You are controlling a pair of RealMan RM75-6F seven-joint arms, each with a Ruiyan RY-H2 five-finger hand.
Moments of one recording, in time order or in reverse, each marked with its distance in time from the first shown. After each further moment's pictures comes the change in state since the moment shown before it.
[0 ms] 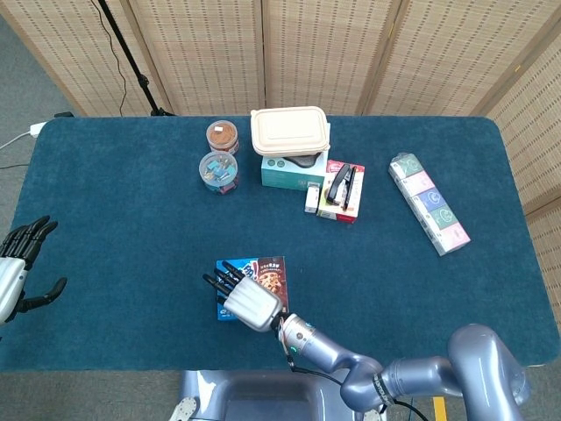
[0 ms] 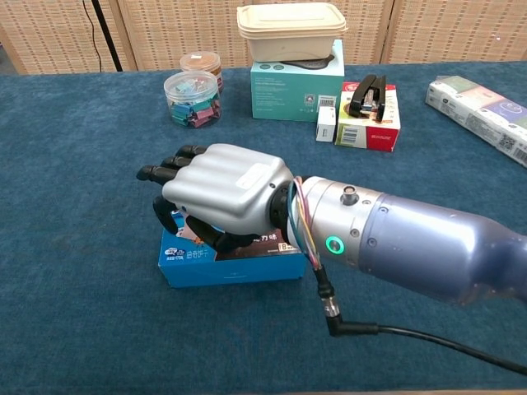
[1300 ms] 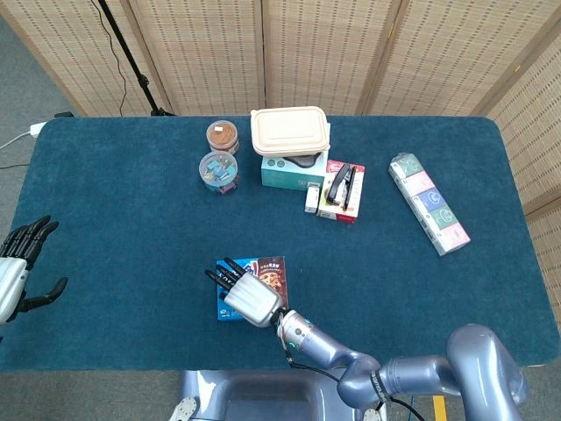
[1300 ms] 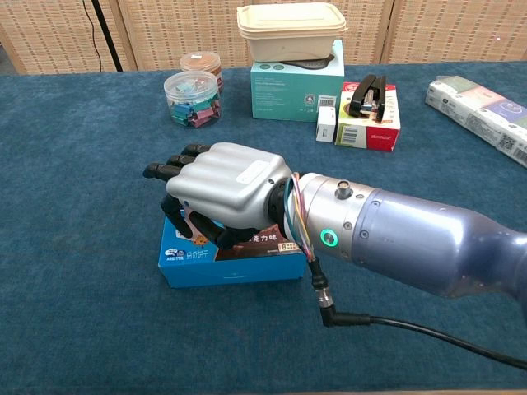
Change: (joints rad) left arm 0.000 -0.005 -0.002 -0.002 -0.004 0.001 0.016; right arm 0.004 -0.013 0.020 0.021 0.039 -0.022 -0.003
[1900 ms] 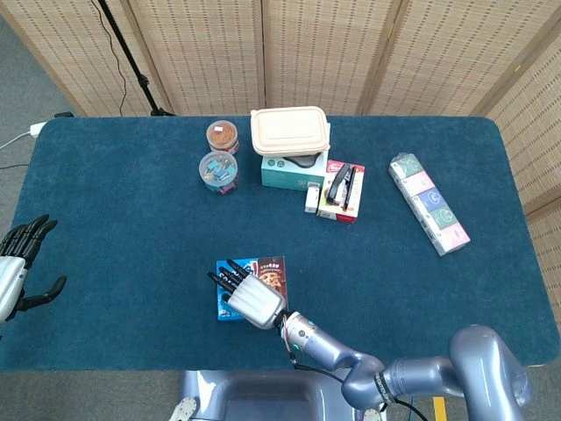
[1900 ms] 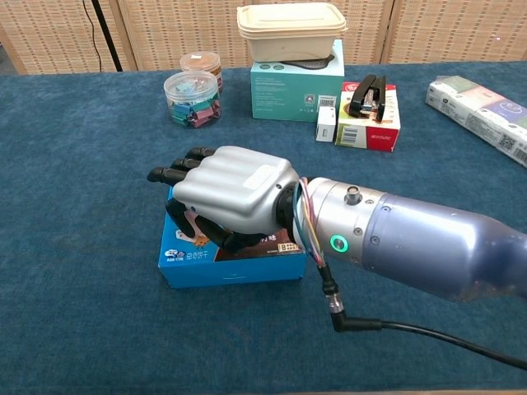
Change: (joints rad) left arm -0.001 0.001 -0.002 0.002 -0.003 0.000 -0.006; right arm -0.013 0.011 -0.026 -0.007 -0.020 -0.008 0.001
